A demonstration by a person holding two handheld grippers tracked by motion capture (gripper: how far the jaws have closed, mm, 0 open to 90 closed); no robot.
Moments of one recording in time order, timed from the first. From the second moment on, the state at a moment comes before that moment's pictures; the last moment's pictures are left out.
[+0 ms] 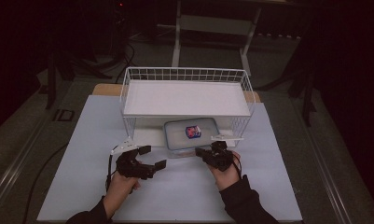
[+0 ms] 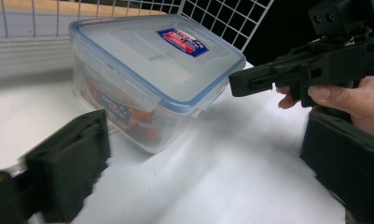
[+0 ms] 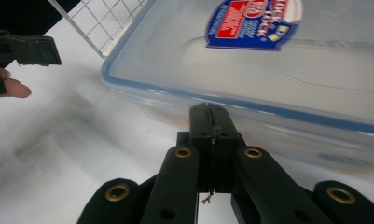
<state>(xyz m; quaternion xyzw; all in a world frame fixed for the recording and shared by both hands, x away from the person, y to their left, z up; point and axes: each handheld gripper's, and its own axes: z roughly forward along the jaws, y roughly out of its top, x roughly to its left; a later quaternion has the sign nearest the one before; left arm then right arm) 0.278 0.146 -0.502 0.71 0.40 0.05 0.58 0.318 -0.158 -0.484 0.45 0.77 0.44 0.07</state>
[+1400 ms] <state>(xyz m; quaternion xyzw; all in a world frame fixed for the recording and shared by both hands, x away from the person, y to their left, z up) 0.277 0.150 -0.509 0.72 0.40 0.10 0.56 0.372 -0.131 -0.507 0.49 0.75 0.43 0.09</state>
